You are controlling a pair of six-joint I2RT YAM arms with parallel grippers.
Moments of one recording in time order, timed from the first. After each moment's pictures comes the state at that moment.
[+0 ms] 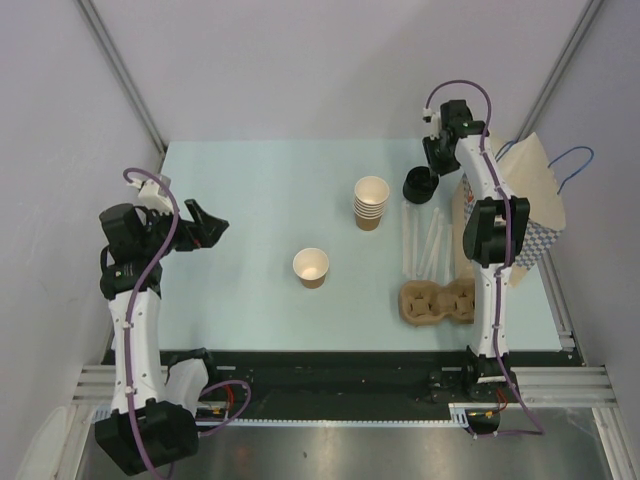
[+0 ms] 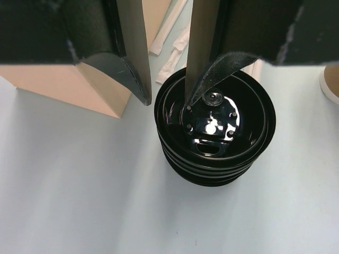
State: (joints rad) left arm 0.31 0.89 0.90 -0.47 0.68 -0.15; right arm 0.07 2.37 2.33 -0.95 -0.01 -0.17
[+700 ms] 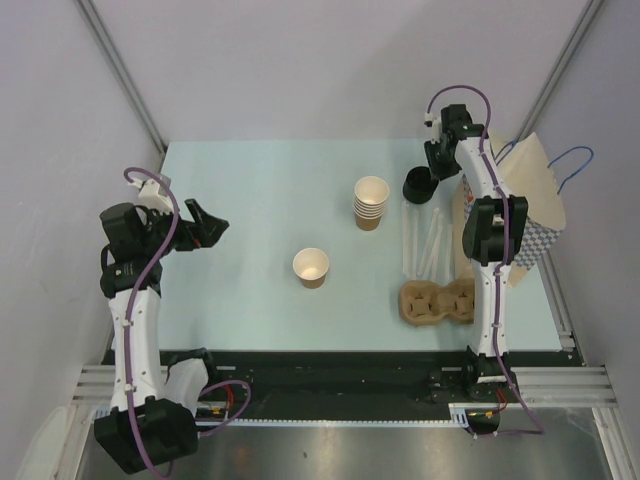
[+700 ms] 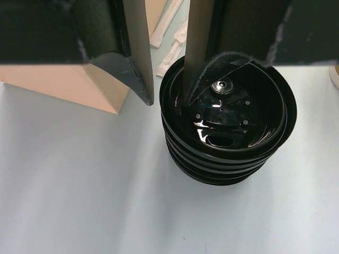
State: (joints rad) left arm 0.31 0.90 0.90 -0.46 0.68 -0.15; right arm 0.05 2.41 2.33 -0.95 -0.02 -0.15
